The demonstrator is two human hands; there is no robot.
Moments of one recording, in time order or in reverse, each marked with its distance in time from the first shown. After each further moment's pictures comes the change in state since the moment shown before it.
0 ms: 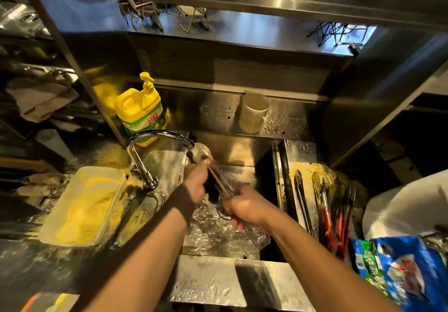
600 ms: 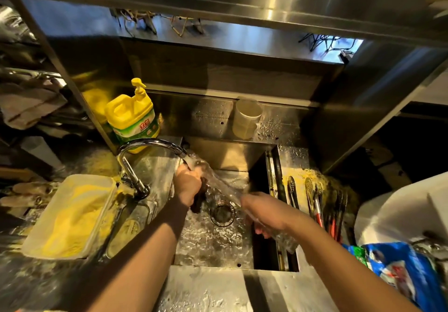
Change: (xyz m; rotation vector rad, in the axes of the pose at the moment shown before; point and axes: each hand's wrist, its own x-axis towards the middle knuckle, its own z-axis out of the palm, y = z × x) left_hand 0.040 -0.014 -0.009 0.383 0.186 0.412; right_hand -0.022 0.008 -0.051 -0.166 -0.052 0.049
